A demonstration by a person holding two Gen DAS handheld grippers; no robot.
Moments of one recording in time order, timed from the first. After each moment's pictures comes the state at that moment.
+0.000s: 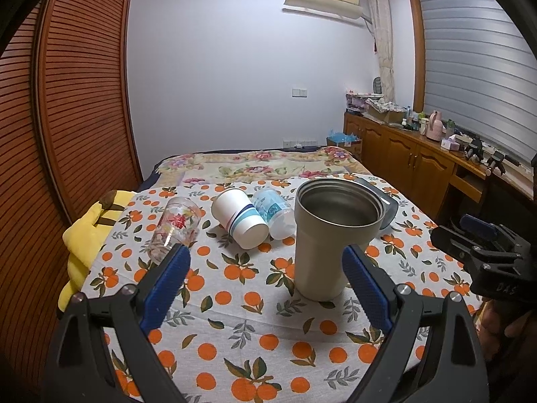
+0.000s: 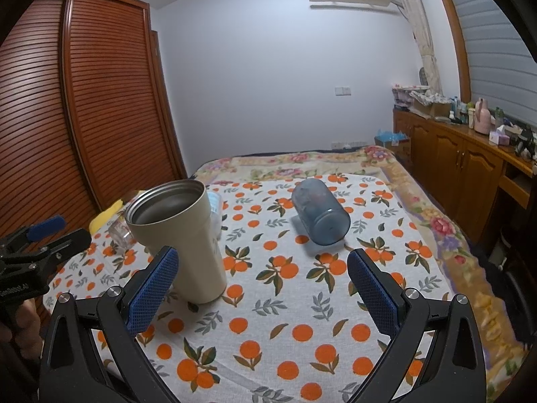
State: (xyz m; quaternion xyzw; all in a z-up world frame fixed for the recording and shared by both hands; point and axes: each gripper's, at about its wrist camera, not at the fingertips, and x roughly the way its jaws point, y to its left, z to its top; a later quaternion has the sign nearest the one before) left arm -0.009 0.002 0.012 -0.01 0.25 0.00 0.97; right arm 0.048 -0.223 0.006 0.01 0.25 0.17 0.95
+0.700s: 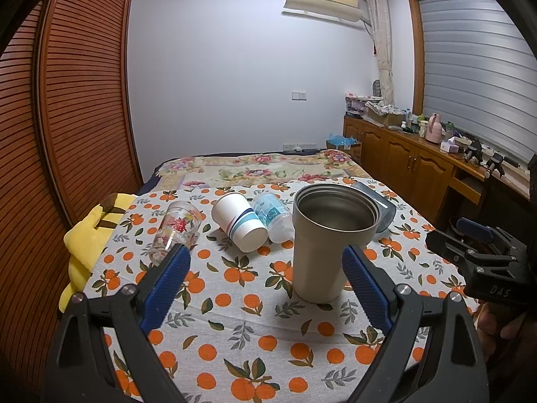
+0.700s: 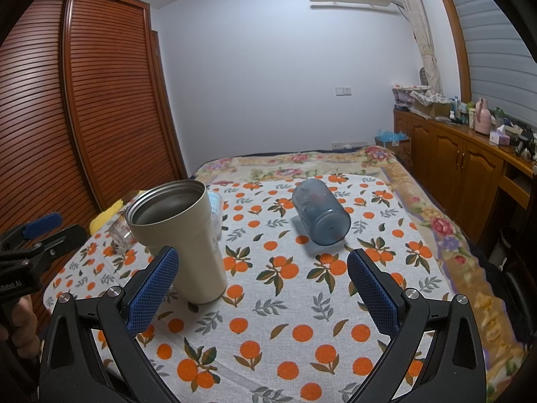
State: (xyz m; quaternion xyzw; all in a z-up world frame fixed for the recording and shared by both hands) left arm -0.012 -0.001 0.017 -0.01 0.24 0.00 0.97; right arm 0.048 -0.223 0.006 0.01 0.25 0.17 0.95
